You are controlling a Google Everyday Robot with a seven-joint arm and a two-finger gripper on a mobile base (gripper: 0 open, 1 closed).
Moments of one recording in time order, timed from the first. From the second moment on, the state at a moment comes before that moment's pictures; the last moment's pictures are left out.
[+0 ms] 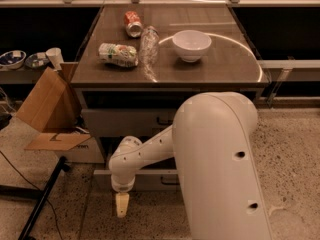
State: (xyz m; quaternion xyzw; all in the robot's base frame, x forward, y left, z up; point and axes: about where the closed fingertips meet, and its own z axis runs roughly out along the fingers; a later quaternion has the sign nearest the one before) arm 0.496 0.151 0.391 -0.75 0.66 0.08 0.08
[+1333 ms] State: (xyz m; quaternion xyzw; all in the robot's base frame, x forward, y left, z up) arm 0.473 0.153 0.392 -0.75 0.66 0.09 0.07
